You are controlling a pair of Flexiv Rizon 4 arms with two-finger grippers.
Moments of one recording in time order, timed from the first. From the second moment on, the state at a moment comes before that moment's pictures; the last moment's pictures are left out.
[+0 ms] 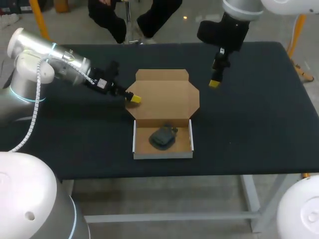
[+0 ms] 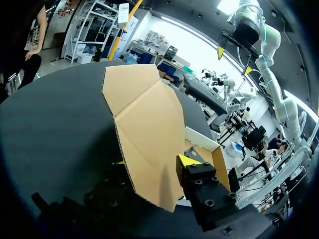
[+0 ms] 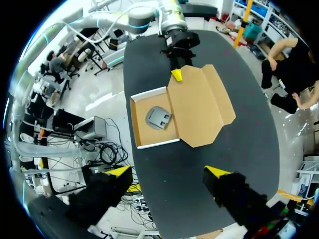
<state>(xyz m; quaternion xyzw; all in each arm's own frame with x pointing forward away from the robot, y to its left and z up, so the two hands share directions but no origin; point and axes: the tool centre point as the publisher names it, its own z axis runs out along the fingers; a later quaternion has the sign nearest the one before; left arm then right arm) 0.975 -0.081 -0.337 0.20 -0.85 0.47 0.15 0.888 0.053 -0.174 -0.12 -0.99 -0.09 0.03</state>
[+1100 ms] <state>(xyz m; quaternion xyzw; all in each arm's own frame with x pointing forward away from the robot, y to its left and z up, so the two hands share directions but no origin) 0.963 -0.091 -0.324 0.16 -0.83 0.52 0.14 0.886 0.061 -0.172 -0.10 -0.99 -0.08 0.04</state>
